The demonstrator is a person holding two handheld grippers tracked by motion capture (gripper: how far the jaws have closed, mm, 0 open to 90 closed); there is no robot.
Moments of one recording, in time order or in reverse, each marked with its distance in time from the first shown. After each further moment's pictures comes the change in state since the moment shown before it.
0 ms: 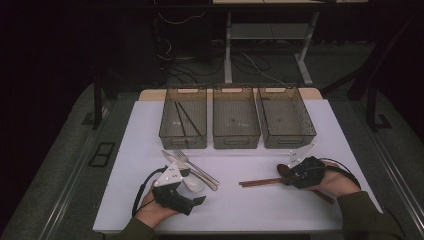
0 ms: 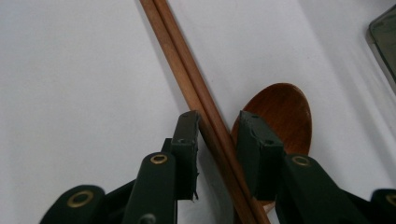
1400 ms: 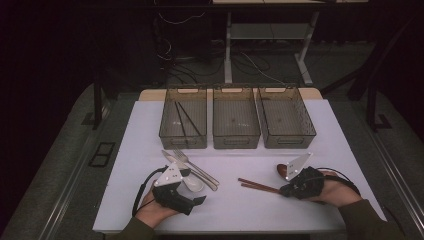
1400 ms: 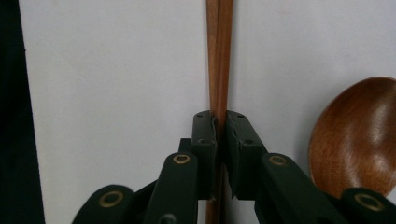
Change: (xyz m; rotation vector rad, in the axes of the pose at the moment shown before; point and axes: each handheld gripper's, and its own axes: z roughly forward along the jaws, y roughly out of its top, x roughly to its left) left arm 0.000 0.001 0.001 -0.001 -0.003 0.000; right arm 0.026 -0.002 0.004 0.050 0.080 -0.048
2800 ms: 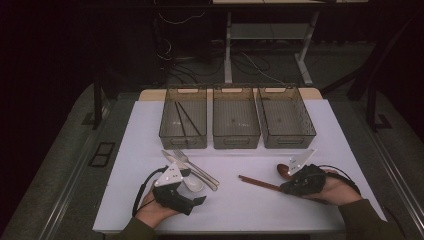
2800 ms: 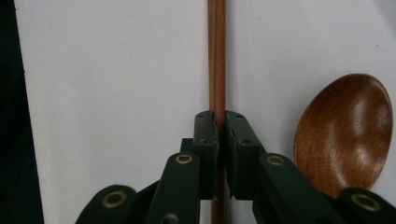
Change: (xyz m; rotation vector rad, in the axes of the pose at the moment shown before) left arm 0.000 0.000 0.000 0.001 -0.001 0.002; right arm -0.008 -0.002 -0.004 -0.050 0.020 0.083
